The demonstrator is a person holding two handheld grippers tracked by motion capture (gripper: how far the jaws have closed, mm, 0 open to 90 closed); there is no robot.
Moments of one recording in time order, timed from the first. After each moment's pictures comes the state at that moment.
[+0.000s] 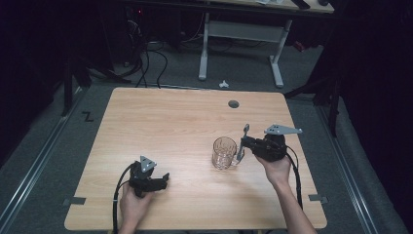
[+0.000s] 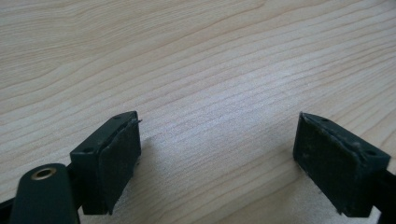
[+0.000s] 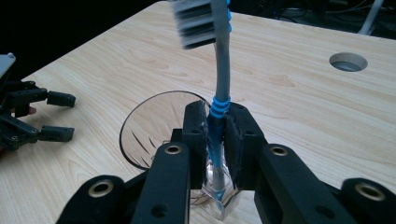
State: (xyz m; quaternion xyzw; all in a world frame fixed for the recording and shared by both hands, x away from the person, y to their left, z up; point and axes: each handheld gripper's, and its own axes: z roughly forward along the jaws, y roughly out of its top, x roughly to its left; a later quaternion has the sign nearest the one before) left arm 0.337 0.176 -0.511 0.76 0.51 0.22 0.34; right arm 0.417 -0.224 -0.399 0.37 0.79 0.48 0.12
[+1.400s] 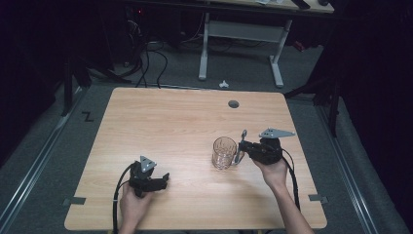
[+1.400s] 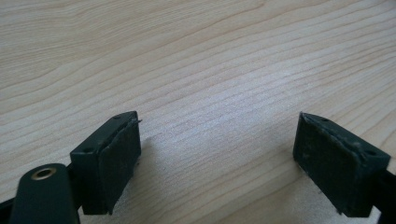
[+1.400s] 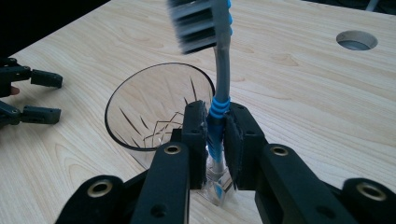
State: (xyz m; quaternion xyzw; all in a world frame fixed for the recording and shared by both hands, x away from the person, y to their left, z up) left arm 0.337 0.176 -0.511 0.76 0.51 0.22 0.34; right arm 0.419 -0.219 -0.417 0.37 0.80 0.45 0.12
